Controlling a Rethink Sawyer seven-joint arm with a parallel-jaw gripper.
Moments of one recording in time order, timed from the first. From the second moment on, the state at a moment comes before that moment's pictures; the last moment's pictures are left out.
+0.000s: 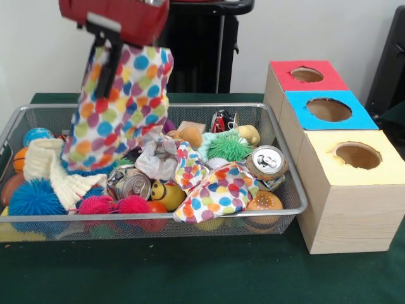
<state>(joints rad) -0.28 -0.73 -0.05 1.25 -0.30 0.72 1.83</state>
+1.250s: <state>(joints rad) -0.39 -0.87 -0.05 1.40 -0.29 0.82 1.83</state>
